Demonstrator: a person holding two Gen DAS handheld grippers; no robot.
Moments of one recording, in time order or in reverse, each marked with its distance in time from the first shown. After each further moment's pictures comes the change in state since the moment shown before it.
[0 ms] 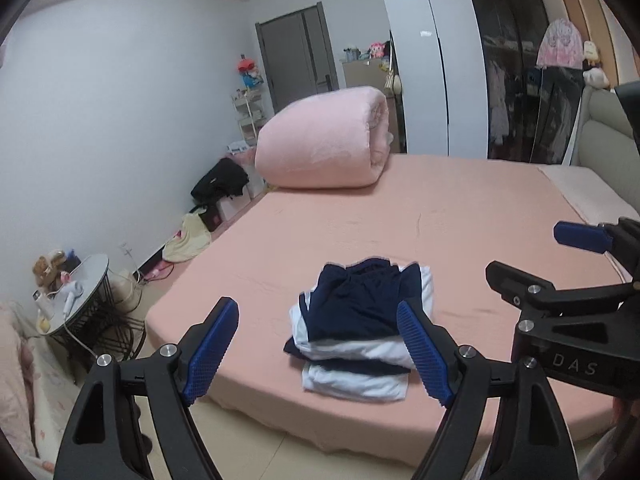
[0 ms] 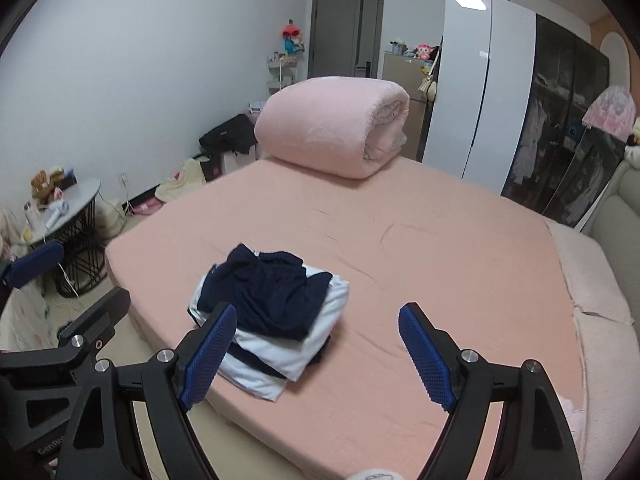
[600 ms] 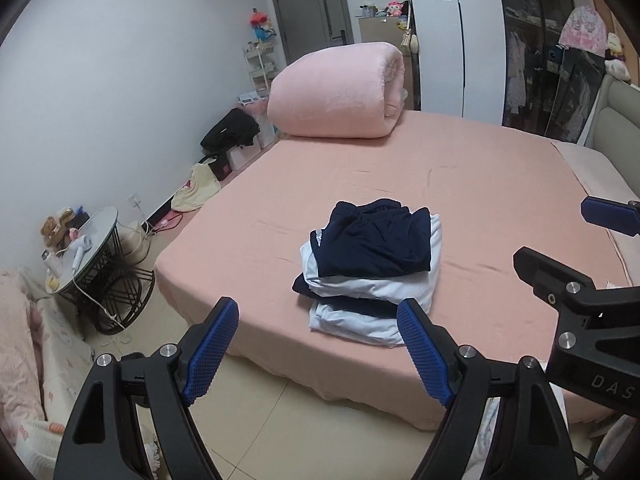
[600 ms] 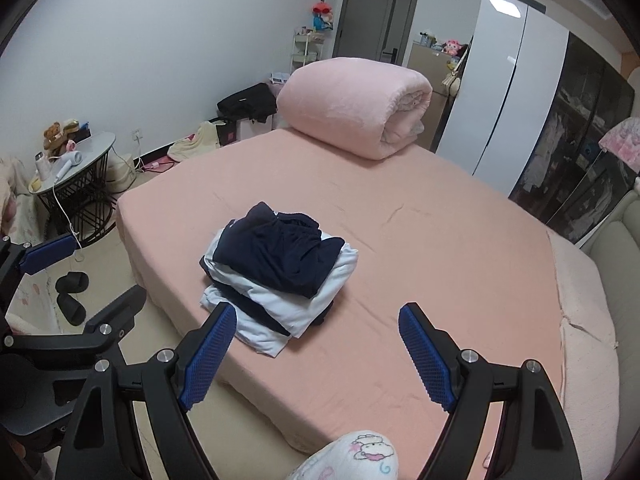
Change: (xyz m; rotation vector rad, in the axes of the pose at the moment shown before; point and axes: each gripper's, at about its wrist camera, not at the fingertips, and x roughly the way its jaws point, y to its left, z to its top) left arm -0.006 0.009 -0.021 -0.042 0.166 0.037; right arm -0.033 0.026 -0.014 -0.120 0.082 0.003
